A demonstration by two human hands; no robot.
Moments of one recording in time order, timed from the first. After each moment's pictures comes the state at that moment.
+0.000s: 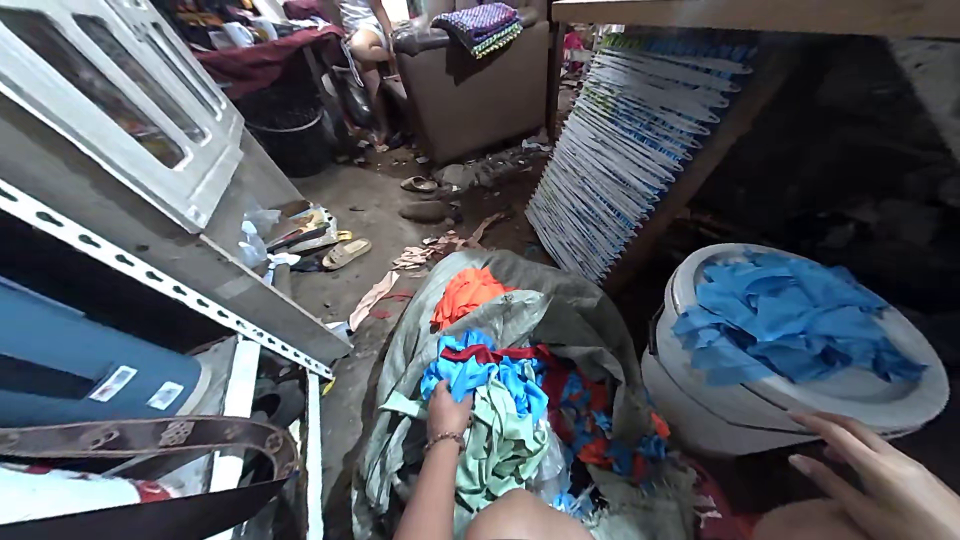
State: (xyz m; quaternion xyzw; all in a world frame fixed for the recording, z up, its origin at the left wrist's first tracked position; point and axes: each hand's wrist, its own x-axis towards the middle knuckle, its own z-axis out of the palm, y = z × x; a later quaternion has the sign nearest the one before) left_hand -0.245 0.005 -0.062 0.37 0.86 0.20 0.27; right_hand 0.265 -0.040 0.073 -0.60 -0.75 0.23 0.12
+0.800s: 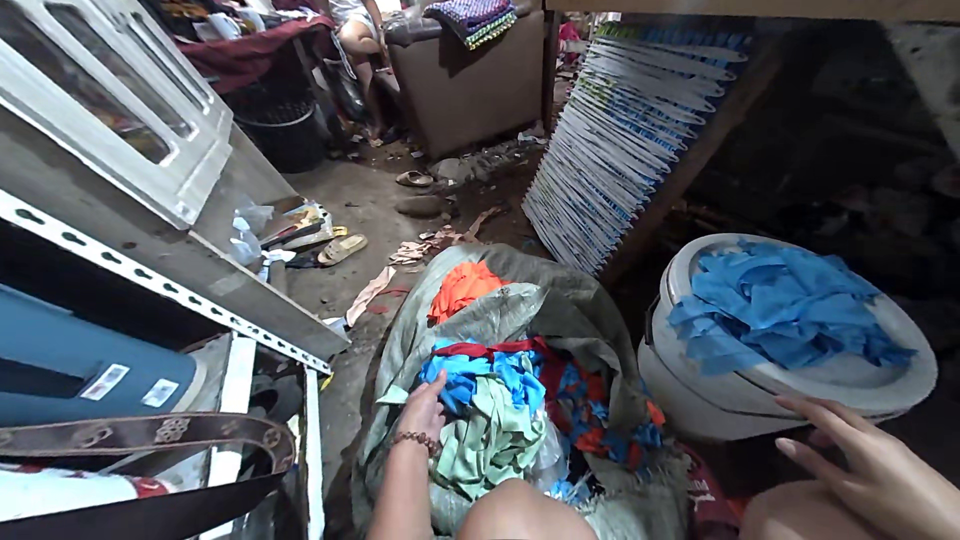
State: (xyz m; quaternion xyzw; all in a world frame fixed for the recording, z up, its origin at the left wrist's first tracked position) left_hand -0.258 -0.006 -0.022 0.09 0.73 0.48 0.48; right_hand 0.266 -0.035 0.071 -0.62 -0.73 0.27 0.11
